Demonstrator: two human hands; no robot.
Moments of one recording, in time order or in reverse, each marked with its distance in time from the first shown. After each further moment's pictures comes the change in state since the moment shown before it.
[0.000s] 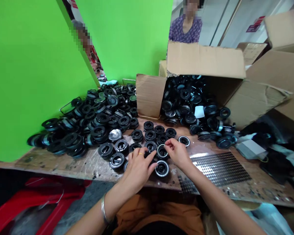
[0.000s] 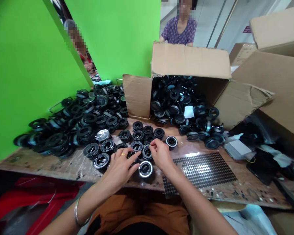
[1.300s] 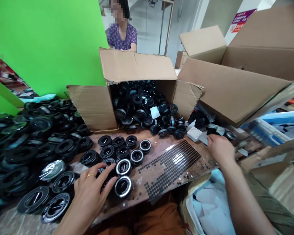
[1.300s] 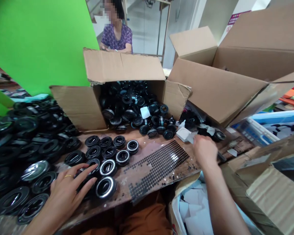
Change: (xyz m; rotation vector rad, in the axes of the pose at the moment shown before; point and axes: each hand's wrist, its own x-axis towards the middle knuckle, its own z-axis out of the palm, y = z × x) left_hand 0.033 -0.012 0.004 0.077 0.079 0.064; right_hand -0.096 0.109 -0.257 -1.159 0.502 0.483
